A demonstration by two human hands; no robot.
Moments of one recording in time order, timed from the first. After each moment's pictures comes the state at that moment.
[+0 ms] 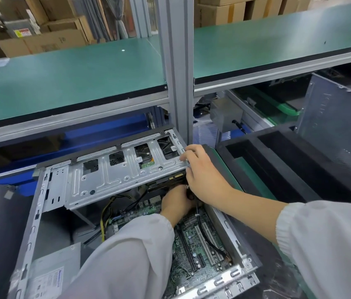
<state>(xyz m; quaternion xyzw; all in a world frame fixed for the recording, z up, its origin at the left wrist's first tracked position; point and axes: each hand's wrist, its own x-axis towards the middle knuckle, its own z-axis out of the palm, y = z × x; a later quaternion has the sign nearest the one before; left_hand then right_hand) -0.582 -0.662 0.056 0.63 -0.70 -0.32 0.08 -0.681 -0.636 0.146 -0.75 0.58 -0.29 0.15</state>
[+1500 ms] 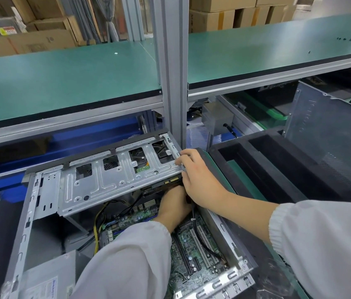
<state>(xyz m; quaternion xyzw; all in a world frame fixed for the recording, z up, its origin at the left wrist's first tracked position) -0.583 -0.663 0.049 0.57 -0.77 -0.27 0.14 -0.681 -0.635 0.148 -0.75 0.58 -0.28 0.15</state>
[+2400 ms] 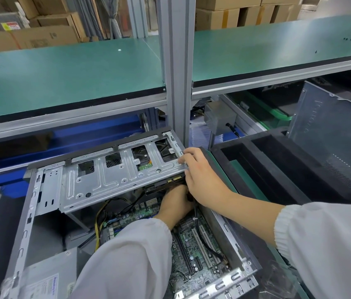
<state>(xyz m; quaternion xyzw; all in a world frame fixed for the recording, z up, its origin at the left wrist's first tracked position) -0.583 -0.667 0.046 0.57 -0.75 -0.30 0.12 -0.679 -0.634 0.149 -0.75 0.59 -0.27 0.15</state>
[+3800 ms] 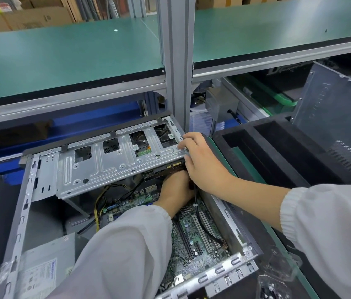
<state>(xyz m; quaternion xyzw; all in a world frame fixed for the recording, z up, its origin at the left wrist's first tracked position) -0.582 -0.663 0.047 0.56 -0.79 -0.23 0.14 -0.681 -0.636 0.148 -0.75 0.58 -0.28 0.16</state>
